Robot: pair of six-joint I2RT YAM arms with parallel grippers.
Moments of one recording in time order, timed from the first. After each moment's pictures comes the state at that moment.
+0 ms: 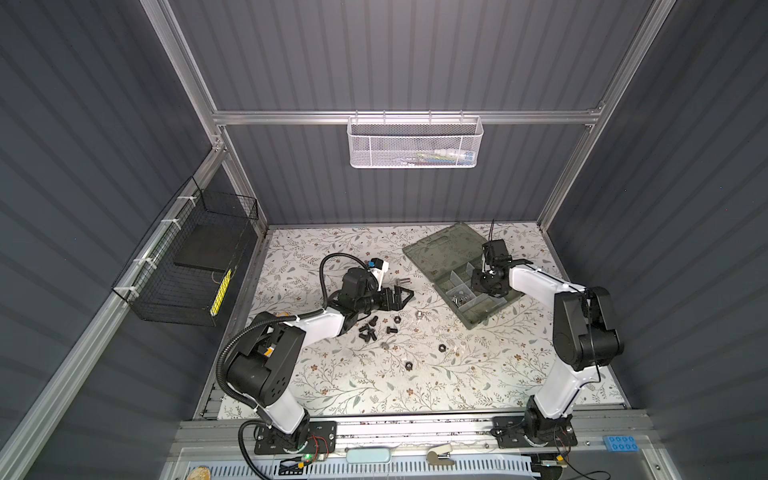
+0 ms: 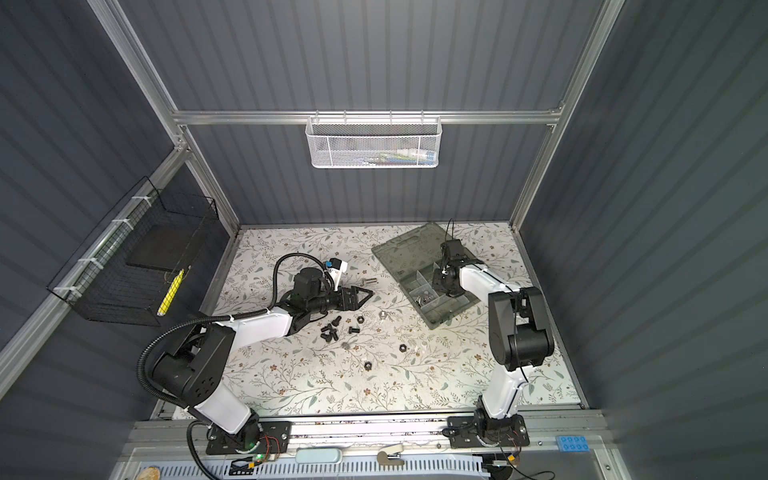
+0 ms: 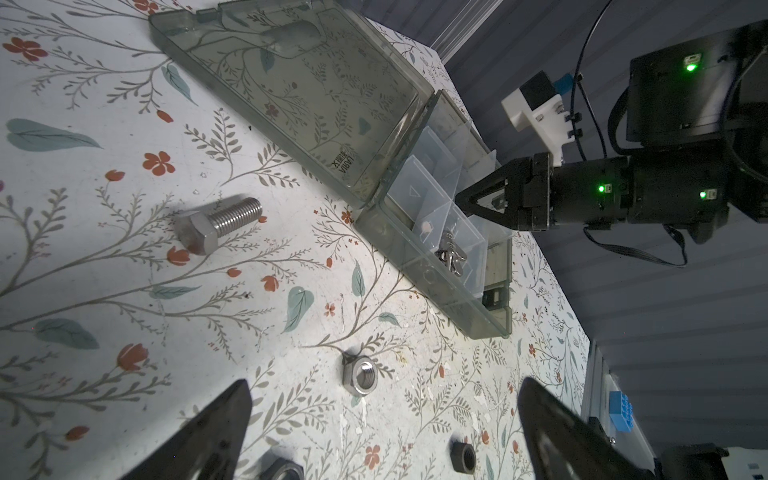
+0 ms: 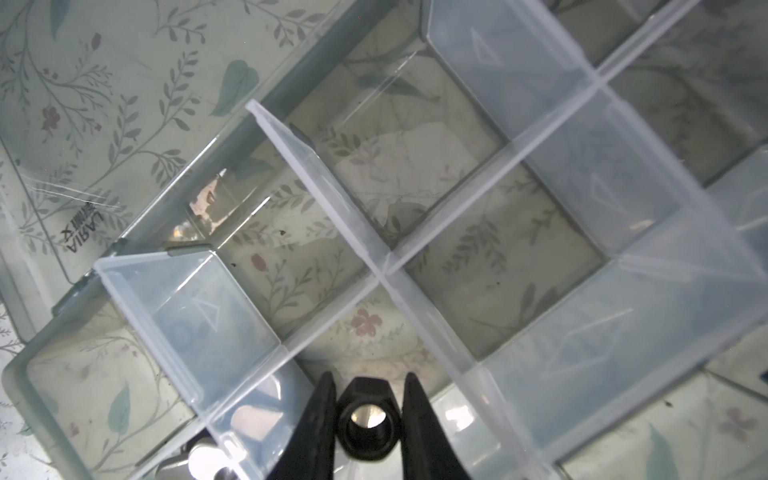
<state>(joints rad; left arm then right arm) -0.53 1.65 0.80 0.37 0.49 -0.51 0.18 1.81 1.19 -0.48 0.03 0.35</state>
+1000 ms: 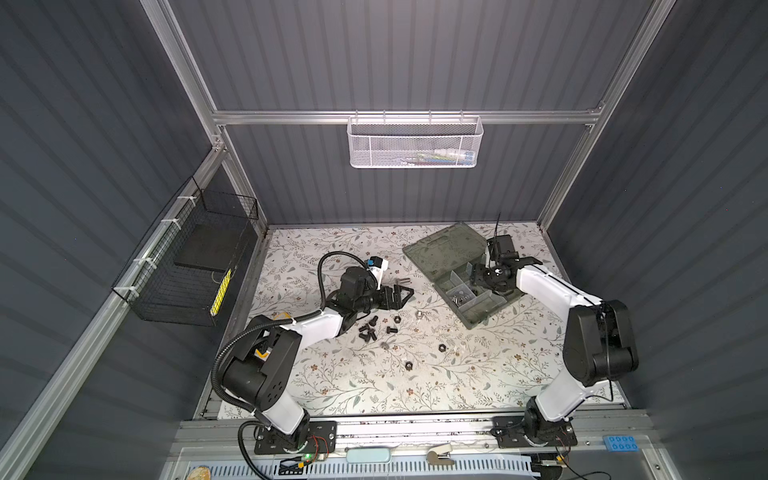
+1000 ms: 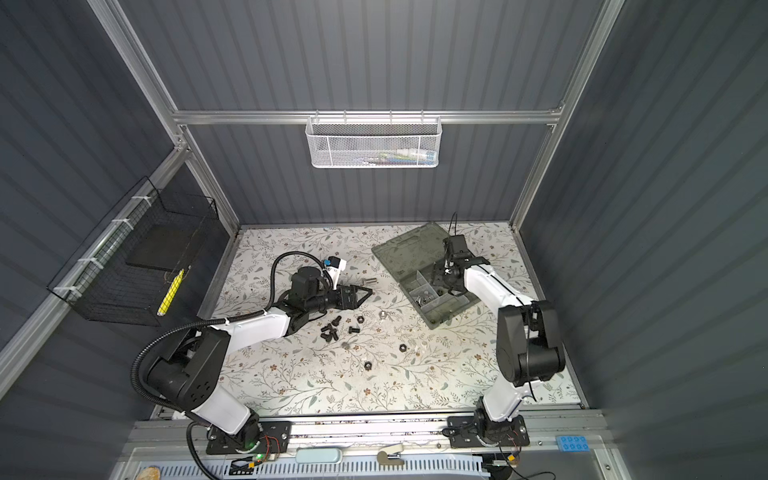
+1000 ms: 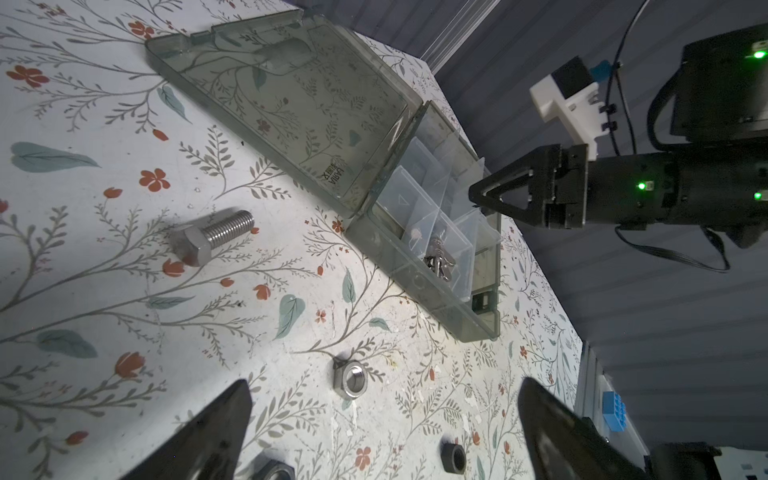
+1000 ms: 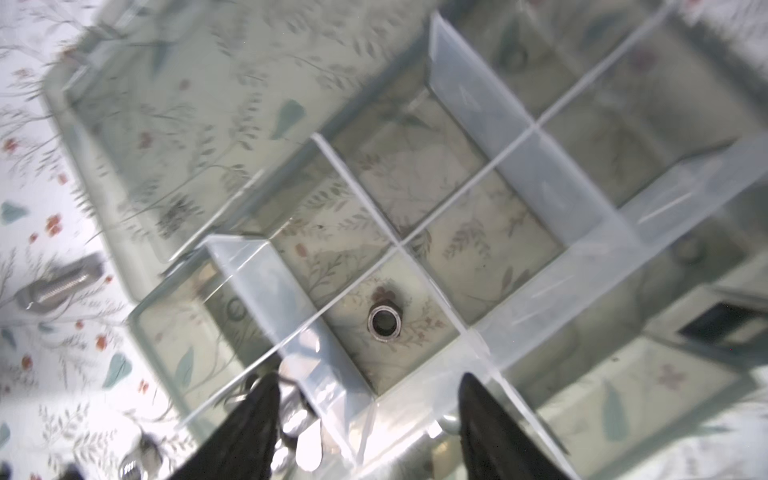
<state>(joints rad) -0.53 1.61 0.80 0.37 0.49 -0.51 0.21 1.65 1.19 -0.54 0.03 0.35</state>
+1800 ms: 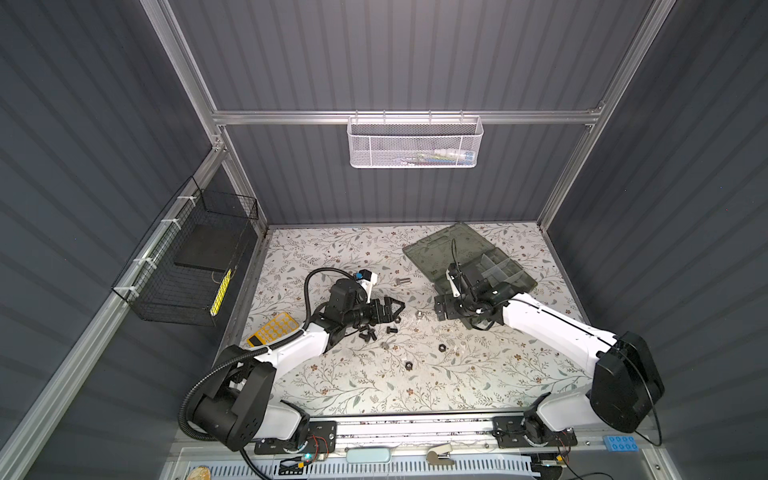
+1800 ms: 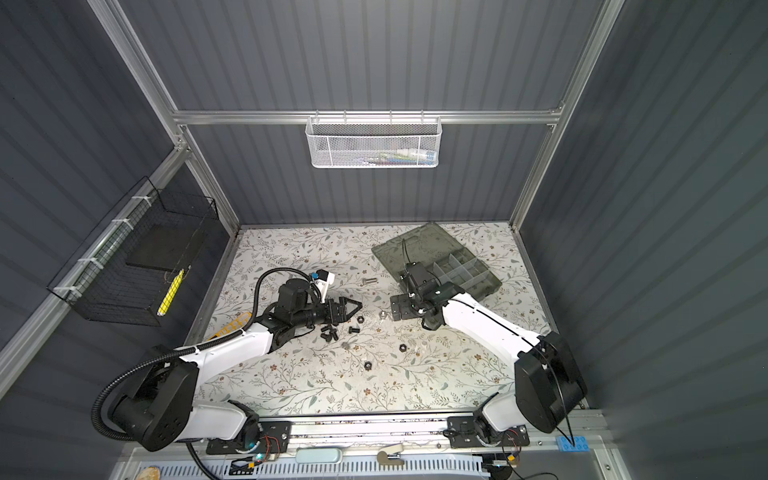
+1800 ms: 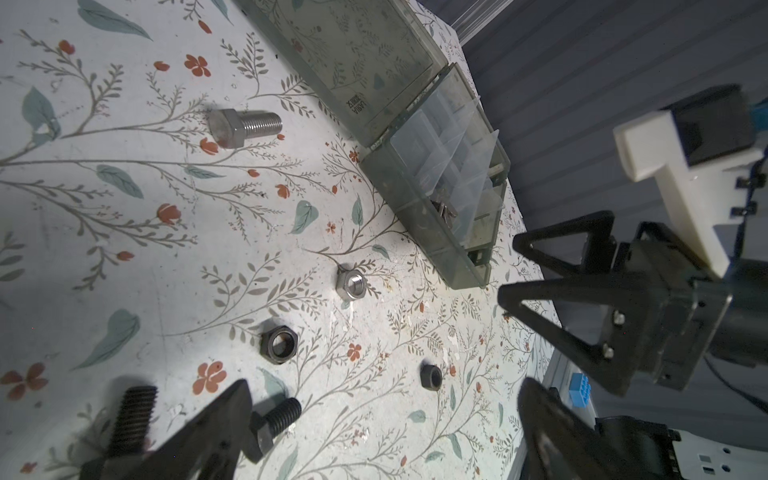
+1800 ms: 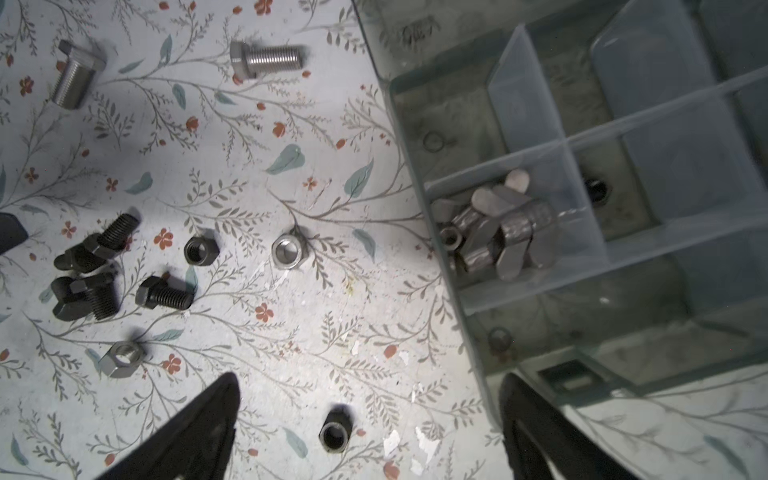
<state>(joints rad) -0.53 1.39 0.65 0.19 0.48 -0.61 0.63 1.45 1.01 -0.62 0.10 0.39</state>
